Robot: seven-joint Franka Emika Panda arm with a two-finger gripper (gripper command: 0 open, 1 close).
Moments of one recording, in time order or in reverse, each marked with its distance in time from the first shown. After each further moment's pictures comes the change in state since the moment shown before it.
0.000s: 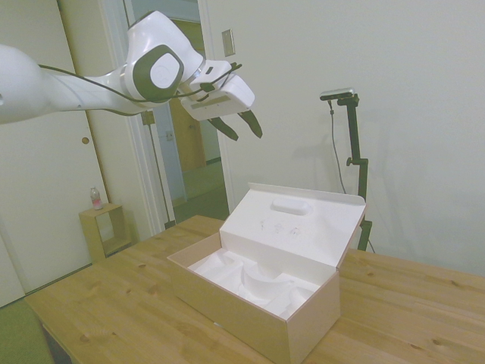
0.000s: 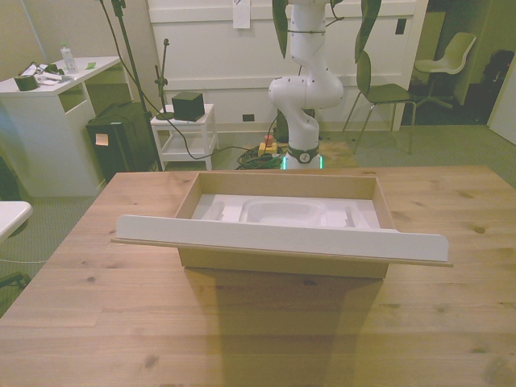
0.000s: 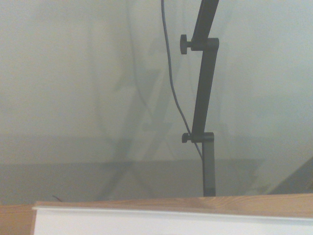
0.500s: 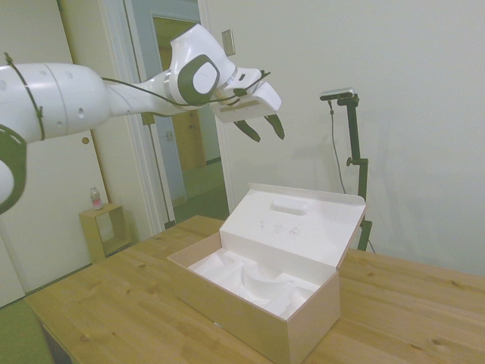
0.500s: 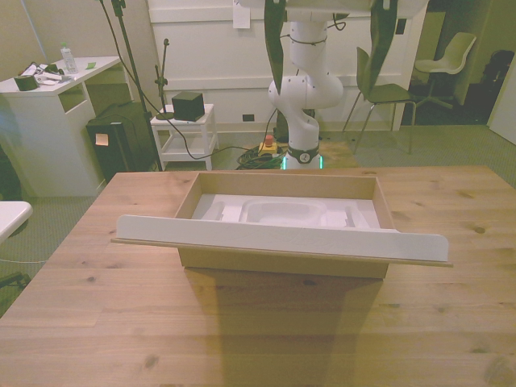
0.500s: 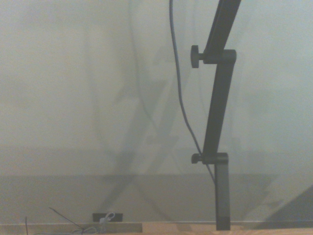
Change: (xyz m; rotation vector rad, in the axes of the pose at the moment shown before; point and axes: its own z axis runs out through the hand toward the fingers) arm 0.020 -0.046 0.090 -0.001 -0.013 -0.028
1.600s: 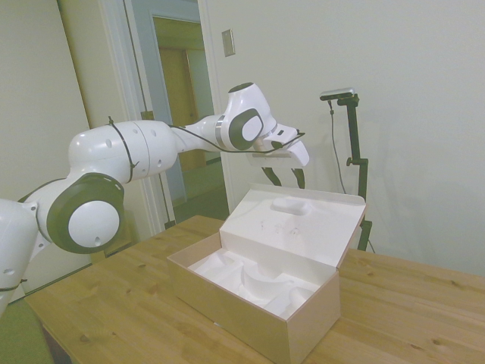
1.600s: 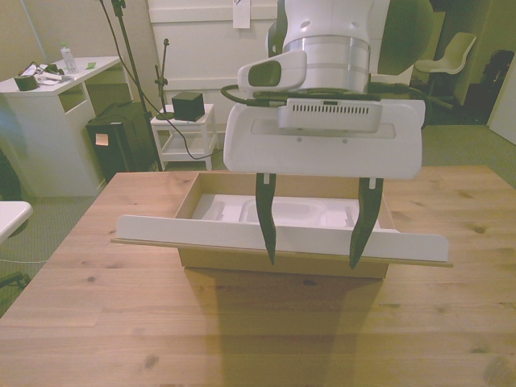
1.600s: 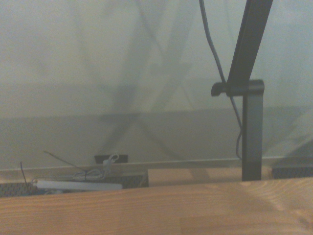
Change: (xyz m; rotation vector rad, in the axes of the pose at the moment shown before) arm -0.009 0.023 0.141 -0.145 -0.186 0.054
